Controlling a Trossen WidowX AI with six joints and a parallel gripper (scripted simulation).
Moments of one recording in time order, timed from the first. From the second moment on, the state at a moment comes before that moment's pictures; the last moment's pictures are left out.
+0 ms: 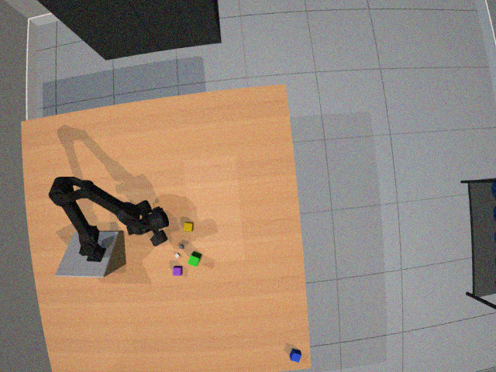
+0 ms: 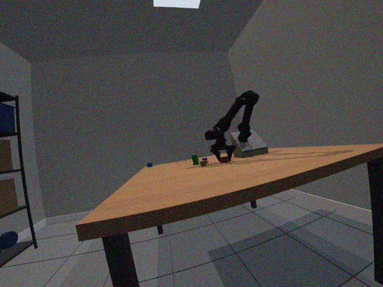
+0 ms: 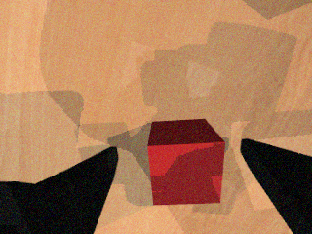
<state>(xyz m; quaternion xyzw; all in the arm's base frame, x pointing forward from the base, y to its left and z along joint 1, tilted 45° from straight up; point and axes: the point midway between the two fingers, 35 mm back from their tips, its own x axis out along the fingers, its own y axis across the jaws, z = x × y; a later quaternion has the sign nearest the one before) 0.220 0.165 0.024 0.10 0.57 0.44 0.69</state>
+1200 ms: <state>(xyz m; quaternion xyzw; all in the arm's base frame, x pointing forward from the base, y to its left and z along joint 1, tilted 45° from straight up) 0.220 0.148 0.036 0.10 0.58 0.43 0.69</state>
